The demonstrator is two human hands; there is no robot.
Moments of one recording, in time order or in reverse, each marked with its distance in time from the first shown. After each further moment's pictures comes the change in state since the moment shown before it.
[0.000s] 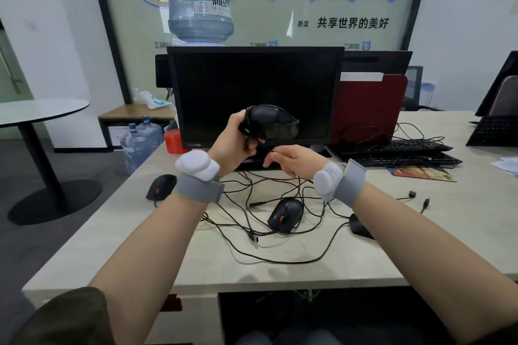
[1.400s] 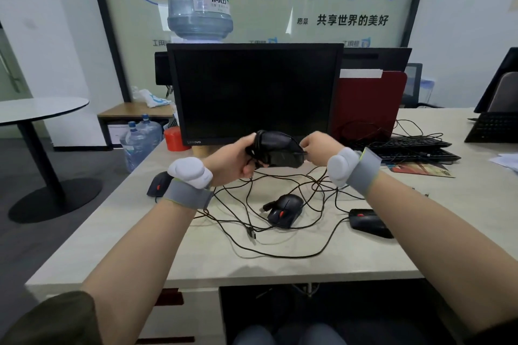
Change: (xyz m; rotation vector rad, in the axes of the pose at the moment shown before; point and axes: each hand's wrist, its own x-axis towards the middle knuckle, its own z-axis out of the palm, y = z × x) left_hand -0.019 -0.016 -0.012 0.171 -0.186 -0.272; right_hand 0.002 0.011 -0.026 -0.204 0.183 0.341
